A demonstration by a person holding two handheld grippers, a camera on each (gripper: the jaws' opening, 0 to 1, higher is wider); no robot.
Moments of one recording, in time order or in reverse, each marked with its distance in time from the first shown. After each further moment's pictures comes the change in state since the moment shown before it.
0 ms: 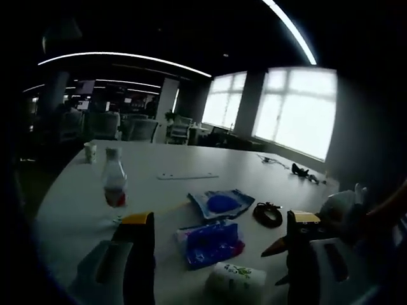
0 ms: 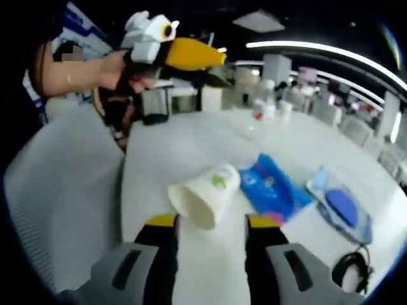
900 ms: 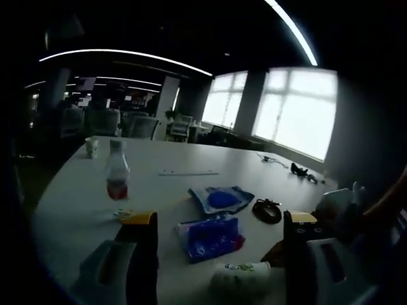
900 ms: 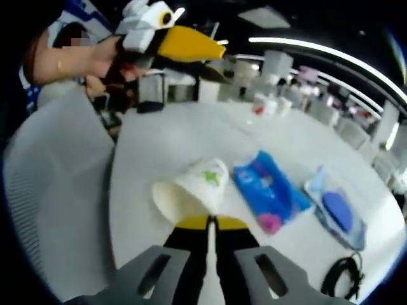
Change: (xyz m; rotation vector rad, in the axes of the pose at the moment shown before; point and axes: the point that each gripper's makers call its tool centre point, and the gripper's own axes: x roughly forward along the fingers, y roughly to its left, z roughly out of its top) left arm -0.007 0.003 -0.009 -0.016 0.004 -0.011; right arm 0.008 -0.008 -0.001 0.021 0.050 -0.050
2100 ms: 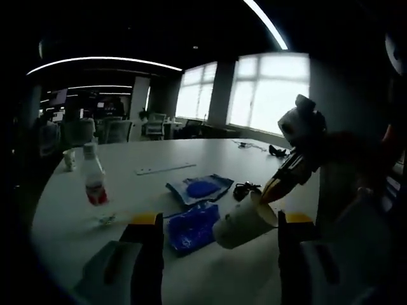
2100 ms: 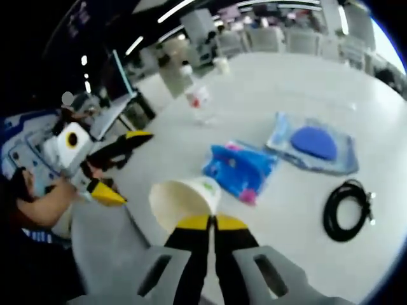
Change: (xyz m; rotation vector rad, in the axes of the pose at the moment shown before) left arm -0.002 -0.034 -0.024 0.160 0.074 -0.168; right arm -0.059 -0.045 0.038 0.624 0.197 -0.025
